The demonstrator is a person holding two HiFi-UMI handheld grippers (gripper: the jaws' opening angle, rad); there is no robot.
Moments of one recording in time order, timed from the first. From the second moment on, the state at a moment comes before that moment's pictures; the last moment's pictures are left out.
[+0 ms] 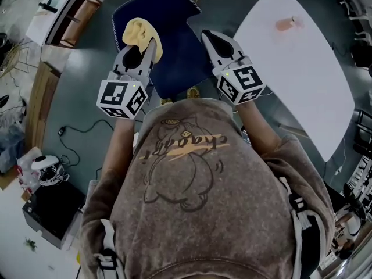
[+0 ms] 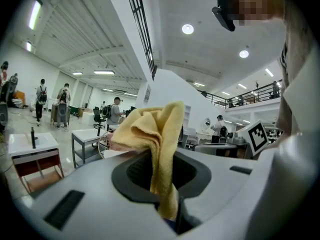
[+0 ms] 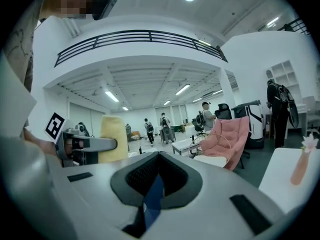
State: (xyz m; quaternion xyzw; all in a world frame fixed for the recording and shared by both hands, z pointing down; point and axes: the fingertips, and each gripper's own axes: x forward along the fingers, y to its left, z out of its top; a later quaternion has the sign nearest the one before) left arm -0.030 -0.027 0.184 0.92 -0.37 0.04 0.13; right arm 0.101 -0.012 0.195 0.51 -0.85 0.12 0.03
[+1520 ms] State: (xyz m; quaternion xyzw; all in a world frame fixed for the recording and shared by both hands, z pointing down) left arm -0.083 0.007 0.248 0.89 -0.44 0.05 0.10; right arm 0.074 0.009 0.238 0.49 -0.86 0.11 0.04
